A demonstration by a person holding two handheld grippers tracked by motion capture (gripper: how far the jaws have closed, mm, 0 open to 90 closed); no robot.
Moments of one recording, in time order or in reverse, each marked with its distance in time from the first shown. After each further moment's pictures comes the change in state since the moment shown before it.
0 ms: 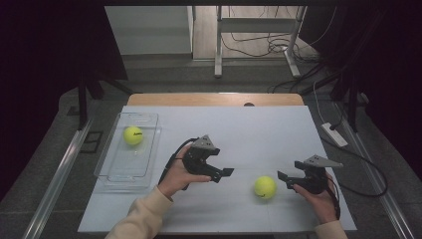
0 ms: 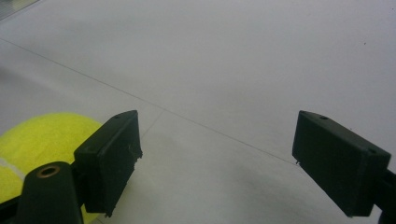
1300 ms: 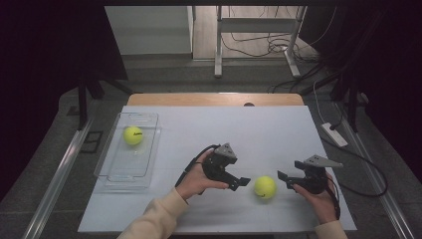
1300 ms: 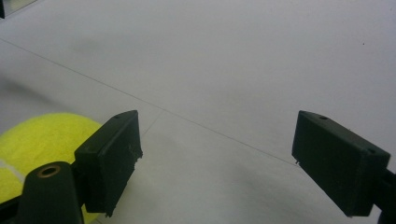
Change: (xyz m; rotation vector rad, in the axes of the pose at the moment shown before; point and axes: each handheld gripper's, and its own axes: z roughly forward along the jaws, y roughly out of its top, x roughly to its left) left arm -0.019 0.008 0.048 0.072 -0.072 0.030; right arm 0.000 0.000 0.000 -0.001 -0.003 -0.002
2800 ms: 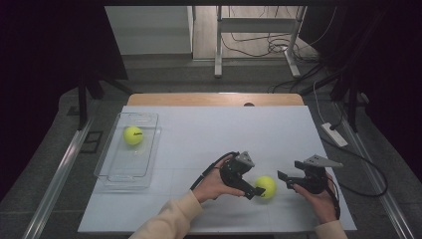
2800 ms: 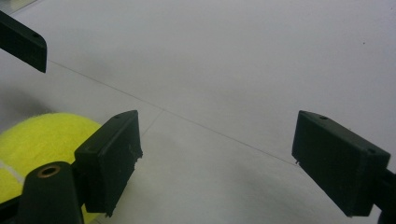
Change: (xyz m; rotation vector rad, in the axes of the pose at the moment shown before) left arm -0.018 0.011 0.046 0.057 -0.056 0.034; right arm 0.000 0.000 0.000 0.004 -0.003 0.002
